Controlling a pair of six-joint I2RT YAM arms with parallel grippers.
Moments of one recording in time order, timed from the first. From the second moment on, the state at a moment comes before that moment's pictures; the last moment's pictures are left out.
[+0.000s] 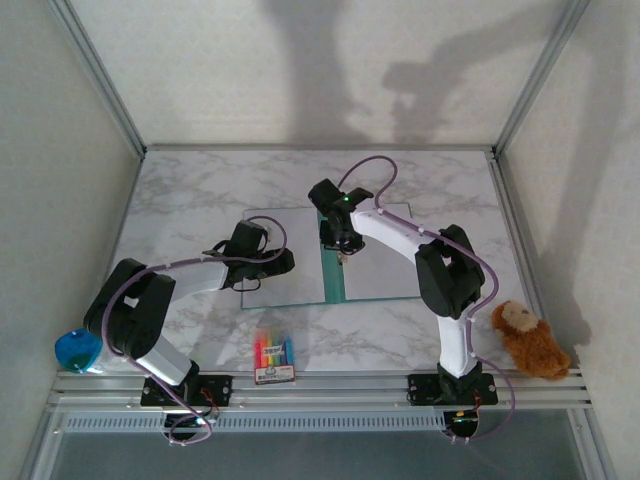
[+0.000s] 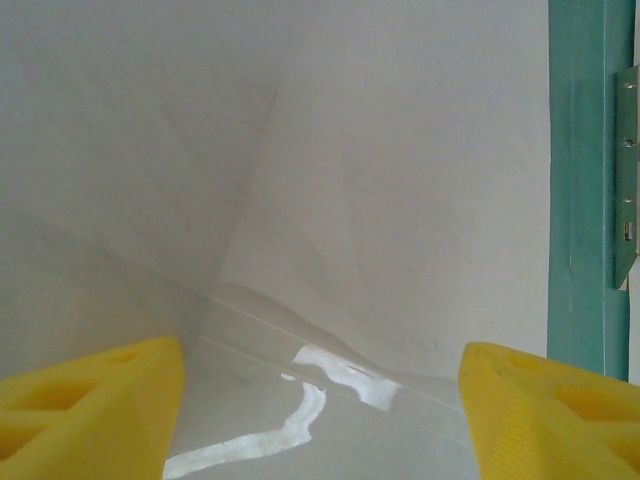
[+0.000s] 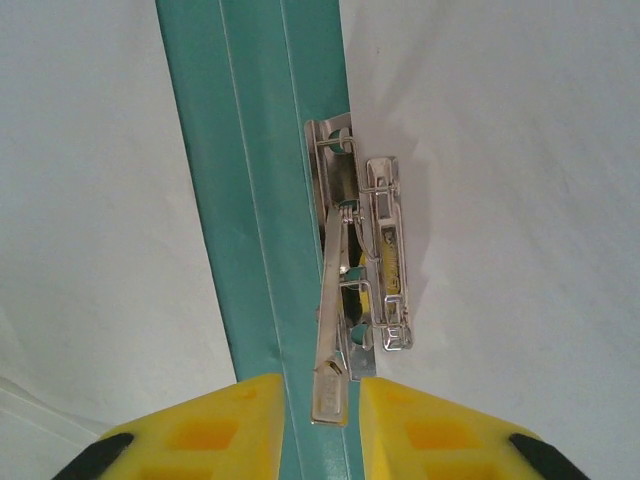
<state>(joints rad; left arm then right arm) -0.42 1.59 0.71 -0.04 0.19 -0.63 0.72 1.99 1.60 -0.93 0.11 0.72</state>
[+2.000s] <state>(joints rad) -0.42 1.59 0.71 -0.04 0.19 -0.63 0.72 2.01 1.61 -0.96 0.10 0.71</state>
